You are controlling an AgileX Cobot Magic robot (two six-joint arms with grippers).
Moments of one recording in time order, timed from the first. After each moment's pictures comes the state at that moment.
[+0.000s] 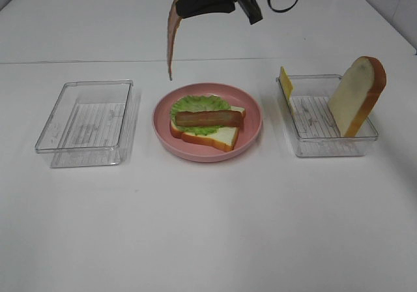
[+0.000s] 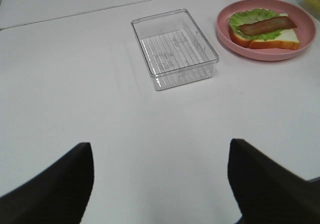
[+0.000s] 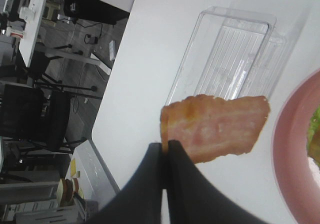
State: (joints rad) left arm -0.19 -0.01 -0.51 -0.01 1.05 0.03; right arm 0.32 2.12 -1.85 1.07 1.04 -0.38
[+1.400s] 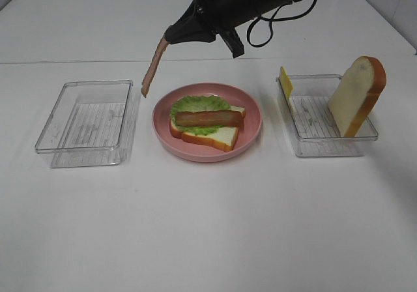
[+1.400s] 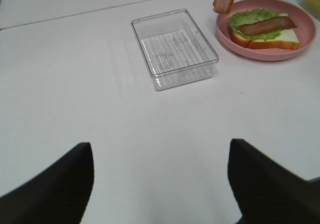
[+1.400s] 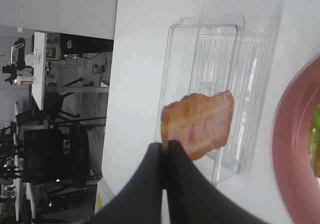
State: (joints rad) left arm -0.19 -0.01 -0.51 -0.01 1.05 0.03; right arm 0.35 2.24 -1.85 1.15 0.91 -0.28
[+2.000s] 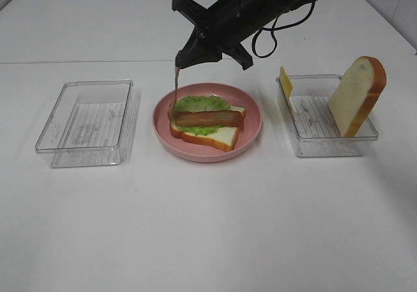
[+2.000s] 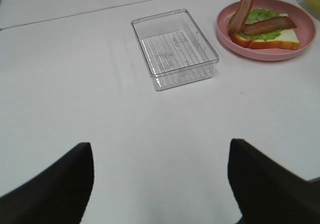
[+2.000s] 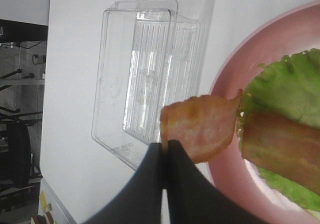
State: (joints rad) left arm -0.19 -0.01 -0.51 -0.01 1.05 0.03; right arm 0.37 2.26 -1.85 0.90 0.88 -0.18
